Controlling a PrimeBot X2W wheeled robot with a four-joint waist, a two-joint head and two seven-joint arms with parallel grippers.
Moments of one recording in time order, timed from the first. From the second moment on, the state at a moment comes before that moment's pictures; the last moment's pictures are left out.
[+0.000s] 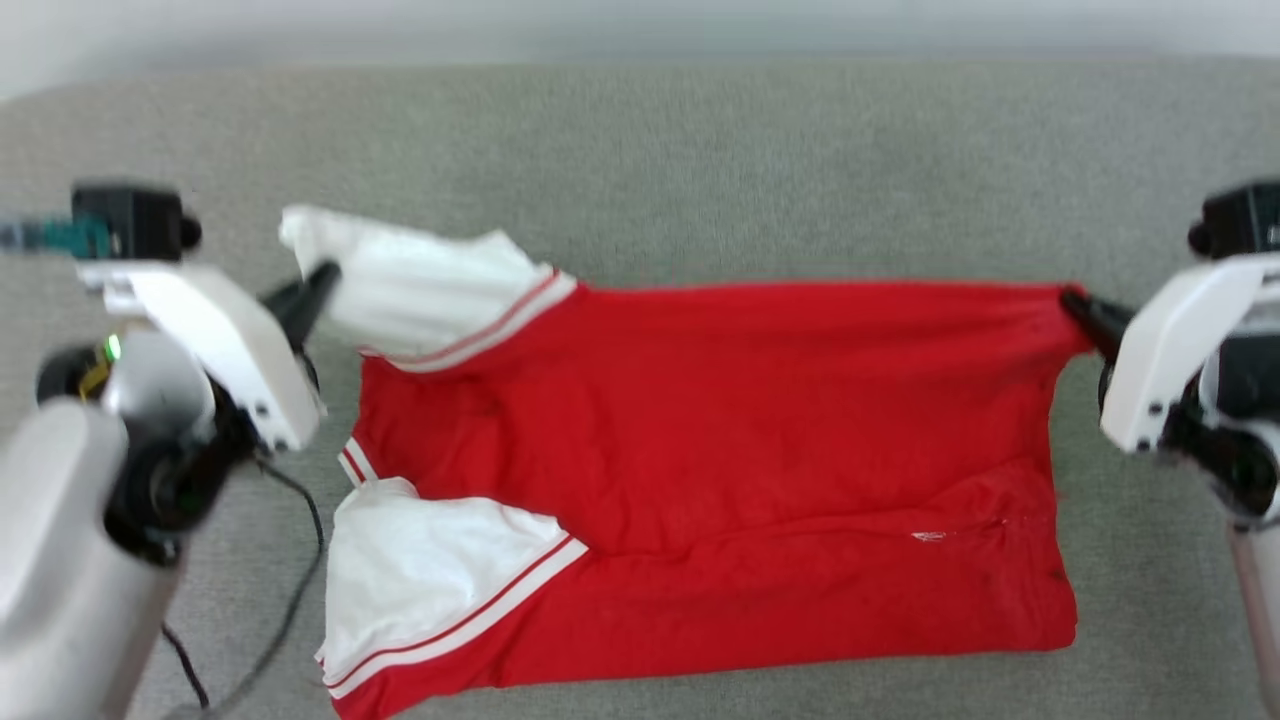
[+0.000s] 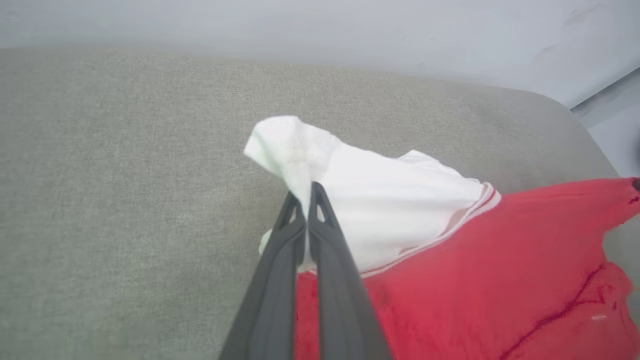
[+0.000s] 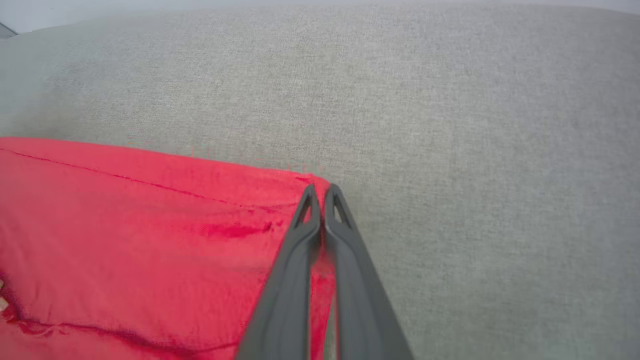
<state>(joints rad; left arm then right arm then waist) -0.60 0.61 -0.39 0.19 -0.97 0.04 0.42 -0.56 -0.33 0.06 0.30 0.49 0.13 0.65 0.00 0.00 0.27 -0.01</state>
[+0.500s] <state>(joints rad) -0.11 0.49 -0.43 0.18 -1.09 0.10 0.33 -0.16 -0.25 0.01 0.31 0.51 0.13 0.53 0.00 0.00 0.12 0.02</state>
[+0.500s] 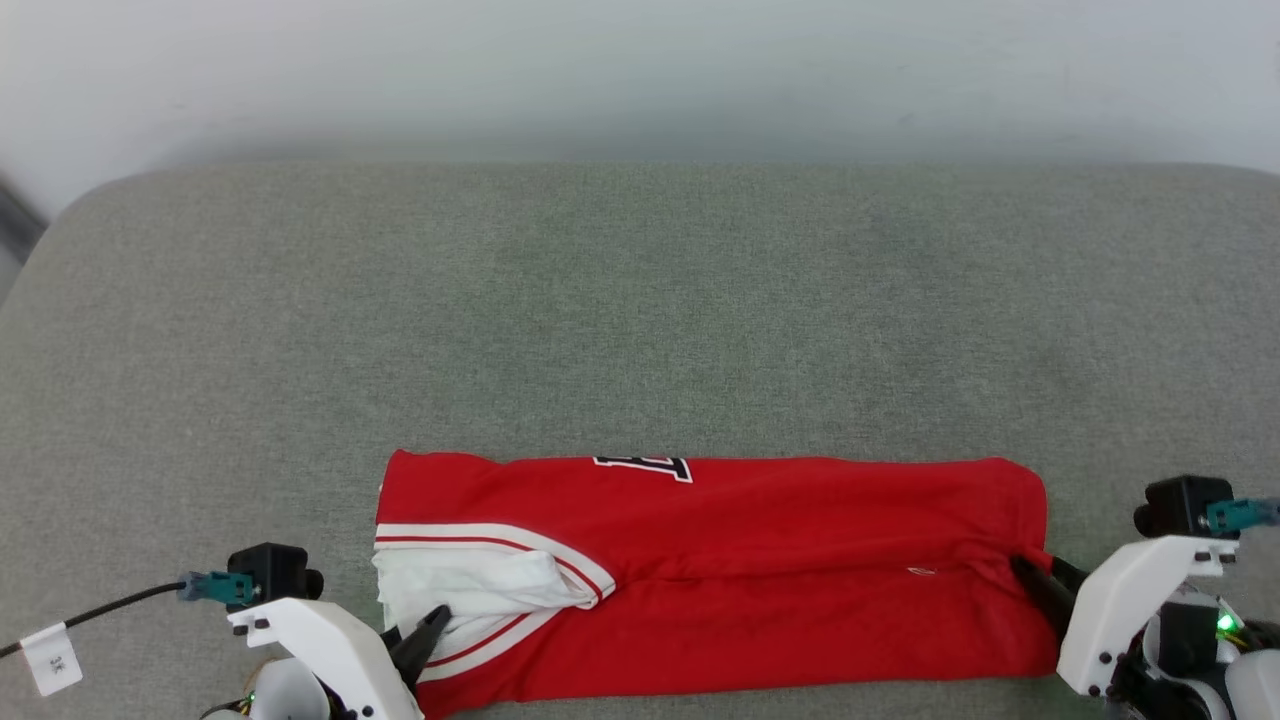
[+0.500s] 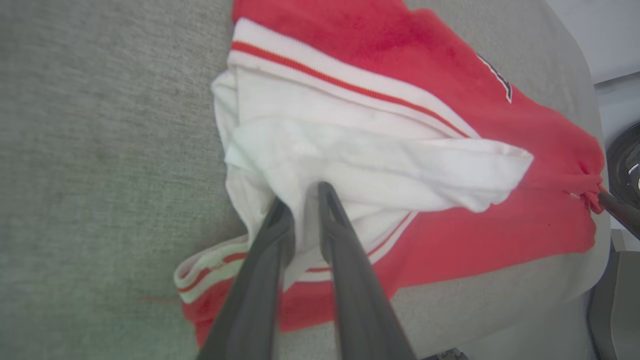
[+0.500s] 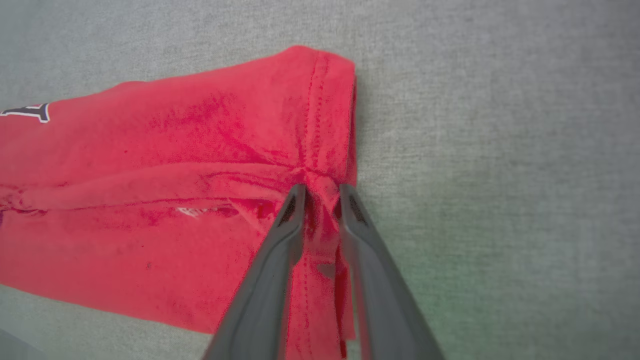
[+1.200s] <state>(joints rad) -0.14 0.45 -0.40 0.02 -0.74 0.25 -0.16 -0.11 -0.30 -0.13 0.12 0.50 0.13 0.54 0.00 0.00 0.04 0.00</state>
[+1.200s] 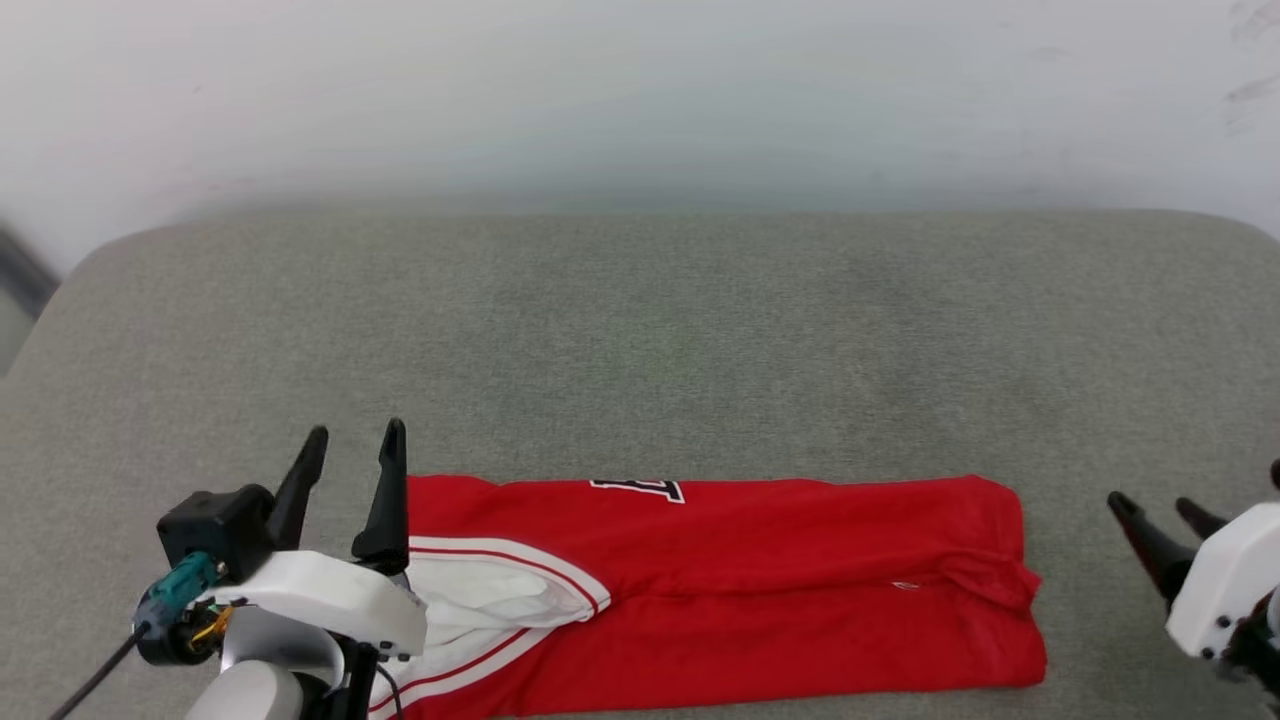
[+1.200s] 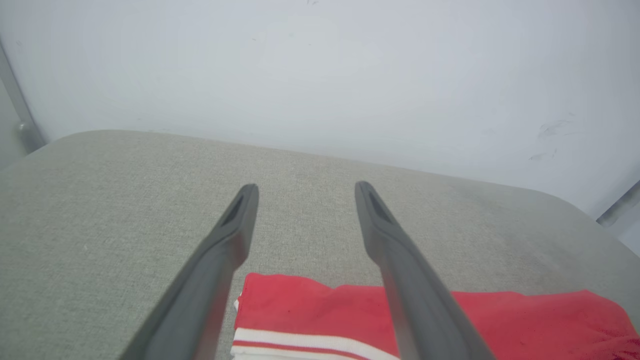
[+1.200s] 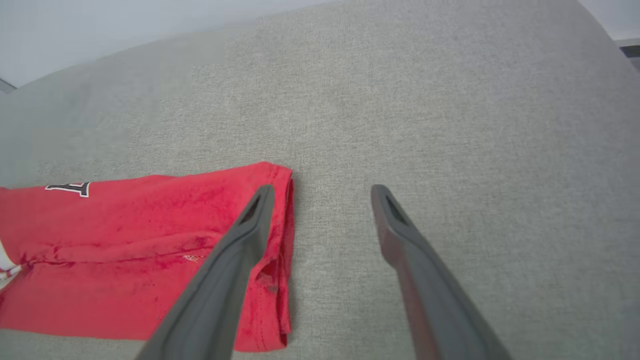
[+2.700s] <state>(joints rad) -0.08 0.49 -0.48 -0.14 -0.61 0.33 -0.16 -0.17 -0.31 -0.32 0.30 0.50 0.13 0.87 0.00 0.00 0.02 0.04</state>
